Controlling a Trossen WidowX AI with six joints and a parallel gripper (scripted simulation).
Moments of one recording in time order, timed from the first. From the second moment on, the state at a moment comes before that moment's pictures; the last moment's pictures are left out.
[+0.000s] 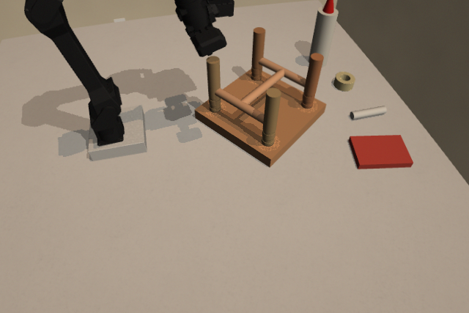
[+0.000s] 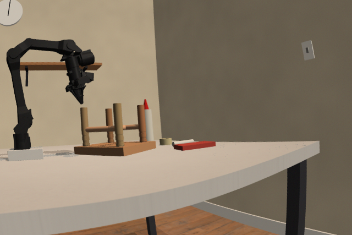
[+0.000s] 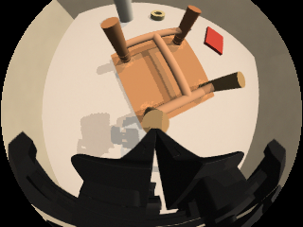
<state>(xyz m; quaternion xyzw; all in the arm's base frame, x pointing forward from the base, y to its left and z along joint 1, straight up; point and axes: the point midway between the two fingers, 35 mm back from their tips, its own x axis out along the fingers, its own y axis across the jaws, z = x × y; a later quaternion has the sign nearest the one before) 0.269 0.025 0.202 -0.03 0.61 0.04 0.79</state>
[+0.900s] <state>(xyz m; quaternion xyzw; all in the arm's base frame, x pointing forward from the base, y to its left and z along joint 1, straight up) 0.269 0.026 0.187 -0.03 0.60 0.04 0.80</state>
